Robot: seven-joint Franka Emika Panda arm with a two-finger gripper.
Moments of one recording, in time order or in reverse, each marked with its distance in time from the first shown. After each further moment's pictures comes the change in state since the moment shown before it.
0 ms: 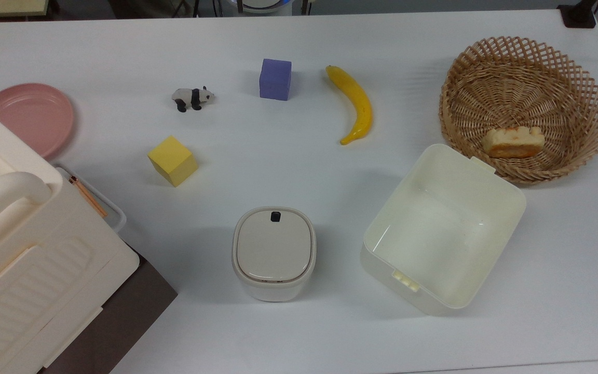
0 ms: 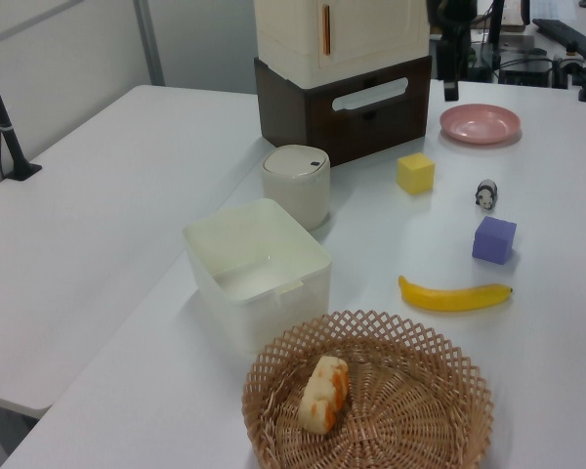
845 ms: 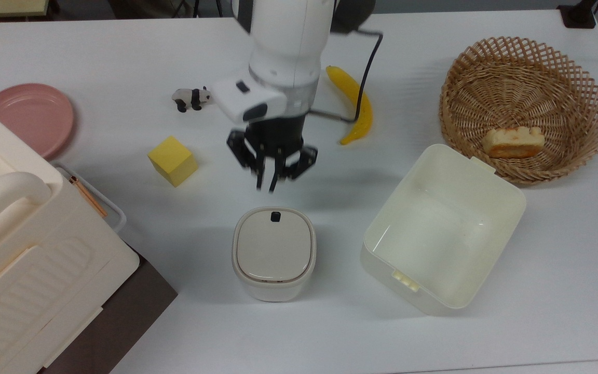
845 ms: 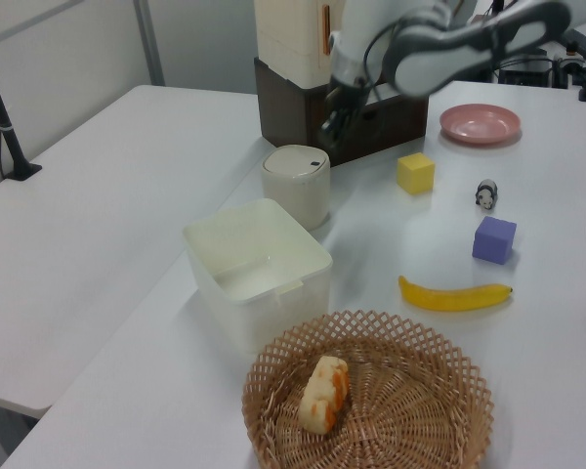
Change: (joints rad) arm 0.000 0.339 -0.015 0.025 -0.145 0.691 0.314
